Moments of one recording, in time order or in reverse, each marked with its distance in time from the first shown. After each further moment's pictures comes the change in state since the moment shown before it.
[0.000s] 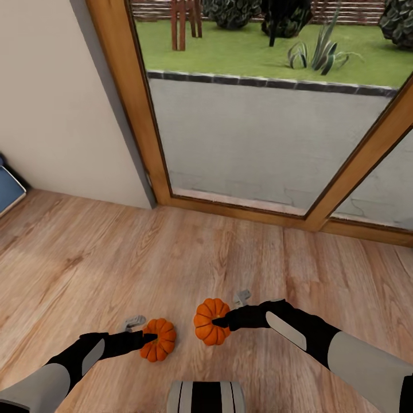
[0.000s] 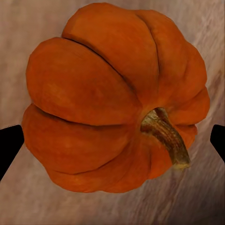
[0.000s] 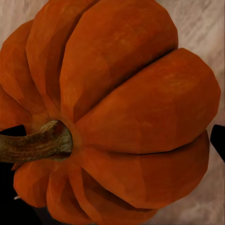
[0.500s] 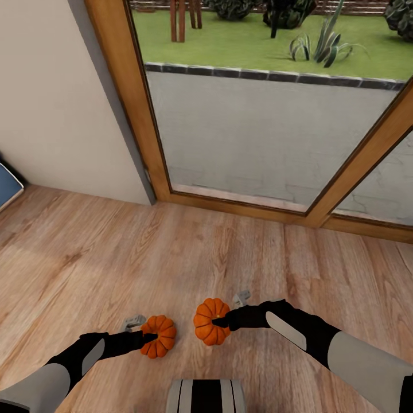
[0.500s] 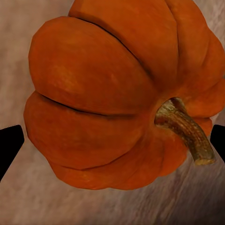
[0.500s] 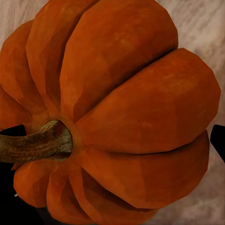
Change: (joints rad) left arm 0.000 0.000 0.000 0.000 0.001 0.000 0.000; right arm 0.000 0.000 0.000 0.000 -0.001 0.000 0.000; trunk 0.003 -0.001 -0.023
